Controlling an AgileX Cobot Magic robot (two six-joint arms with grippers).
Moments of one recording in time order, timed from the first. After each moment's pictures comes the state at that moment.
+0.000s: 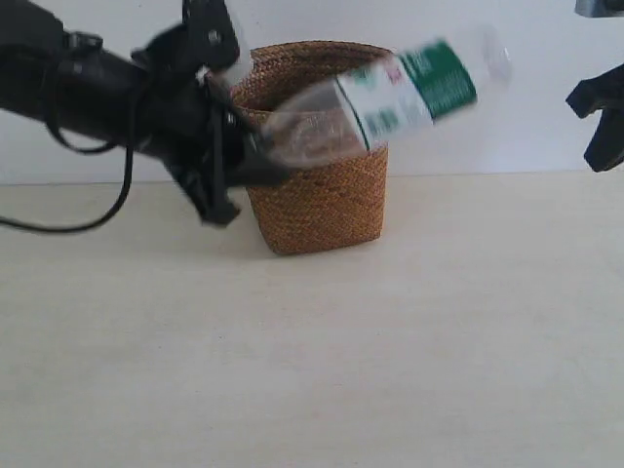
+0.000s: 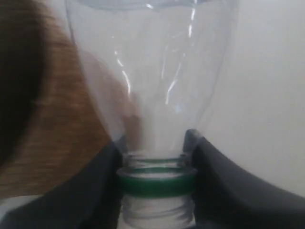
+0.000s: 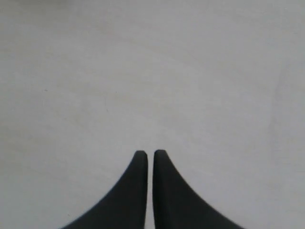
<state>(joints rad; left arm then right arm) -0.46 1.60 -1.25 -0.79 0.54 1.45 -0.02 1.65 -1.54 0.26 1.22 -0.43</state>
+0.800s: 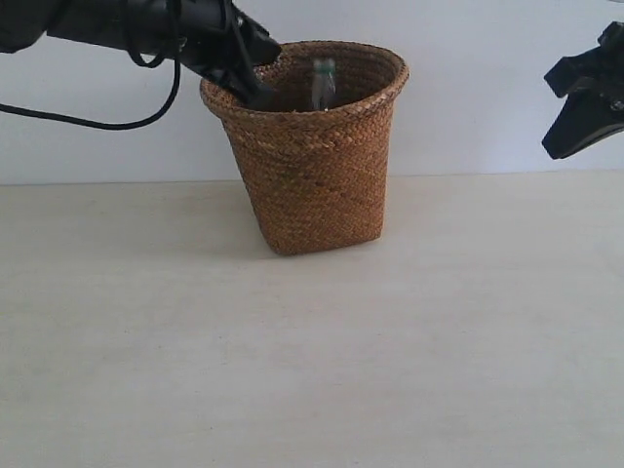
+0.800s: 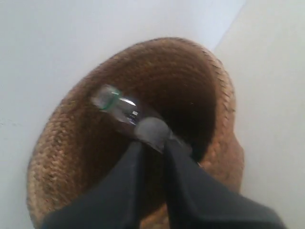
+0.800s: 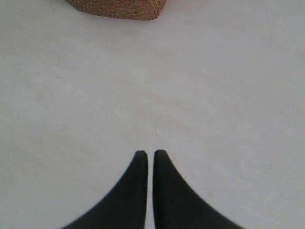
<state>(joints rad) -0.43 1.76 -1.51 -0.72 0.35 1.31 -0.02 1.65 -1.54 0.45 1.22 -0.54</state>
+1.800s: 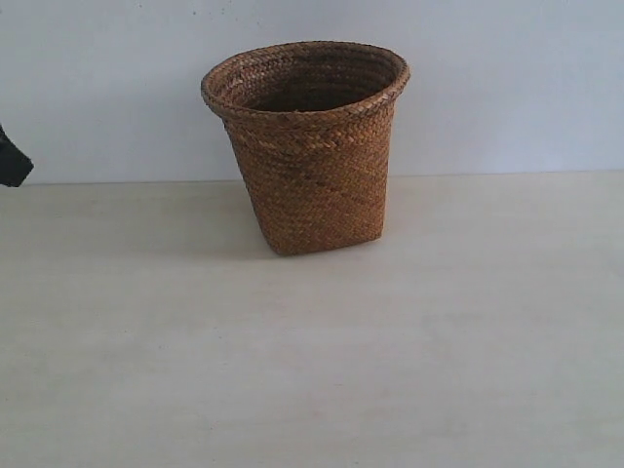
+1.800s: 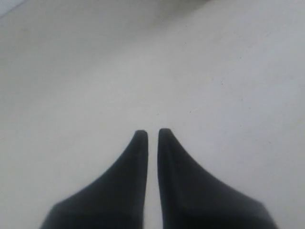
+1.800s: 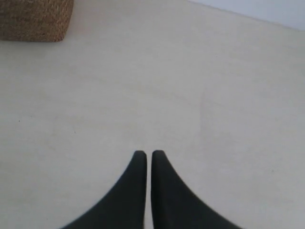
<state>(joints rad) -0.22 1.27 -1.17 -0.05 0.92 0.37 -0.03 1.16 -1.25 0.12 1.00 -0.33</state>
